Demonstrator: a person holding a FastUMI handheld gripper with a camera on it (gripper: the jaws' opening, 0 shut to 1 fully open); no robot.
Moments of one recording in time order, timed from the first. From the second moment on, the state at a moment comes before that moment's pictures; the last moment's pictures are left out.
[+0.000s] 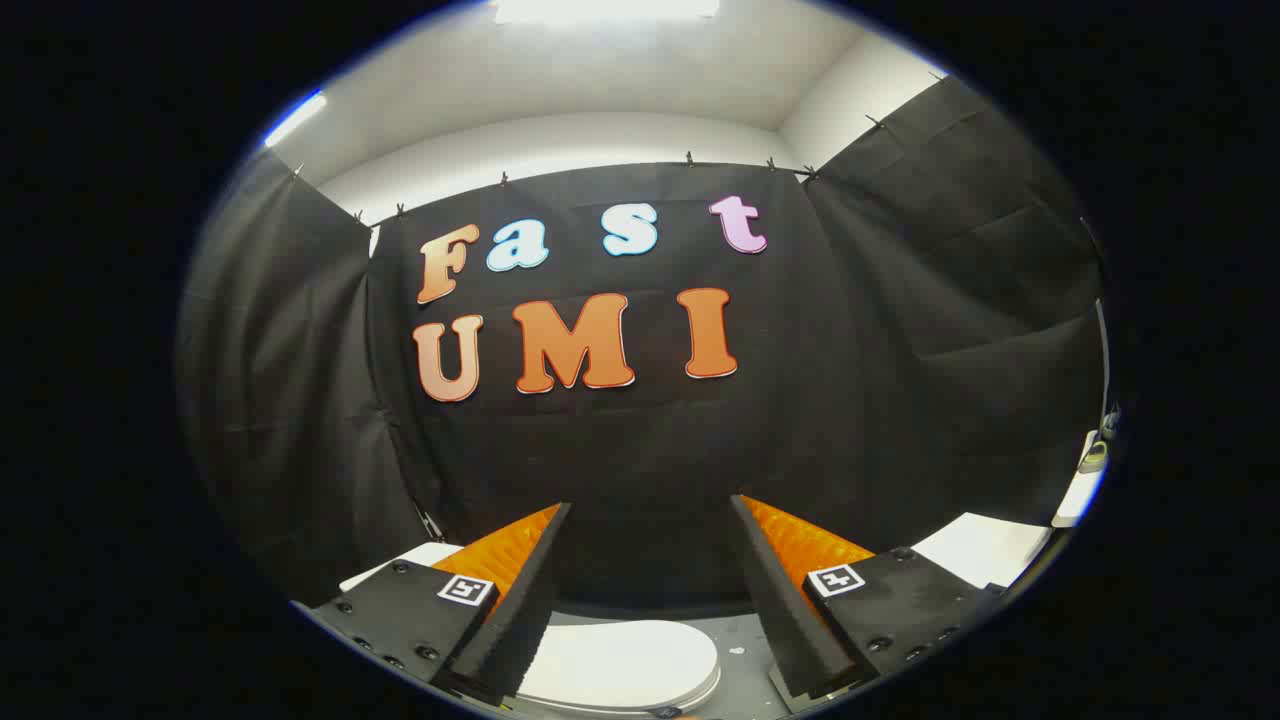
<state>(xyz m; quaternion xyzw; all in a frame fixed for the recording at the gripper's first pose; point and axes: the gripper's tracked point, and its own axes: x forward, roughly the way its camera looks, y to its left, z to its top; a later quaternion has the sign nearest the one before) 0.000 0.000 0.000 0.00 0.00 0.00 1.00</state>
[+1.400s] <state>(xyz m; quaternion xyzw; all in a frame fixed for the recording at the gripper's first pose) -0.001 -0.010 -0.008 0.01 0.00 0.00 1.00</state>
